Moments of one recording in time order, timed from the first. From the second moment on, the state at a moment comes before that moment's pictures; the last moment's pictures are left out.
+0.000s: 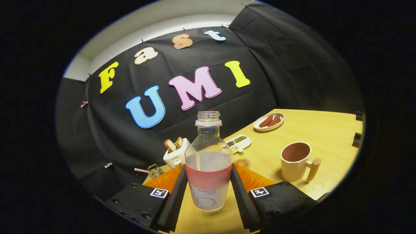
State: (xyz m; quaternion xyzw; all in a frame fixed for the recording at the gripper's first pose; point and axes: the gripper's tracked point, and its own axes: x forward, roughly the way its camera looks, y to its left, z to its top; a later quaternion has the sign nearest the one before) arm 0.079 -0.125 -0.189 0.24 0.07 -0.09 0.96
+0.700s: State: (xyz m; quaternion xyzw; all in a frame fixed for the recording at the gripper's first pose) arm 0.087 -0.158 -0.217 0.44 0.10 -0.09 0.89
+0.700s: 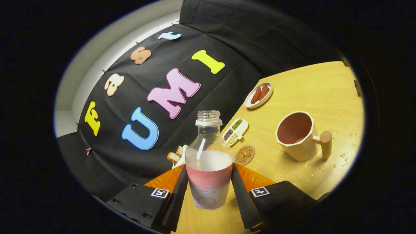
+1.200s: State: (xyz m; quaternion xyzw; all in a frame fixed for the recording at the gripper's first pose) arm 0.082 -0.176 -0.245 0.53 0.12 -0.11 0.84
